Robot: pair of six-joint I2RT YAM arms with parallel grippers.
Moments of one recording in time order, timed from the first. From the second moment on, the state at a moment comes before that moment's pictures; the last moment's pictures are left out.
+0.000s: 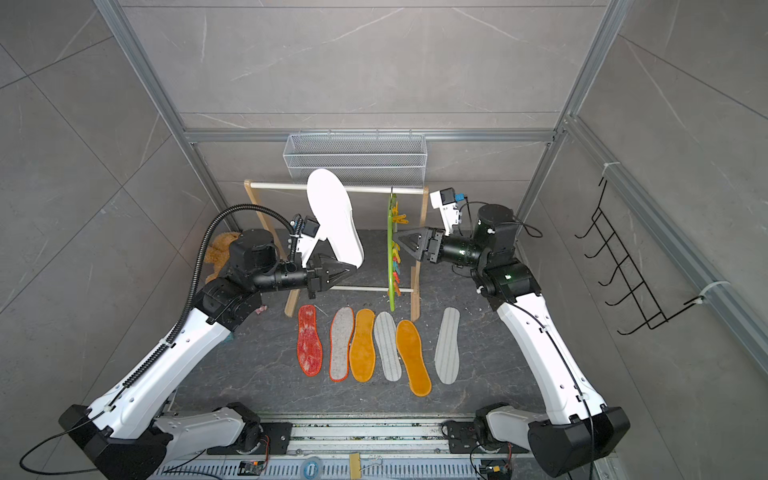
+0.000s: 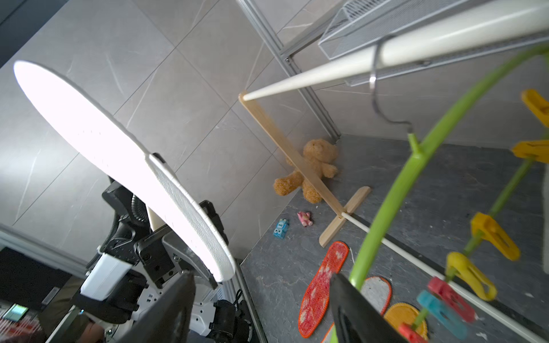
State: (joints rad) left arm -0.57 1.23 1.37 -0.36 0.82 -0.28; right arm 0.30 1.26 1.44 -0.29 -0.90 0.58
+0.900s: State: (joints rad) left arm -0.56 1.33 1.41 -0.29 1.06 -0.39; right arm 0.44 1.38 1.54 -0.25 -0.98 0.55
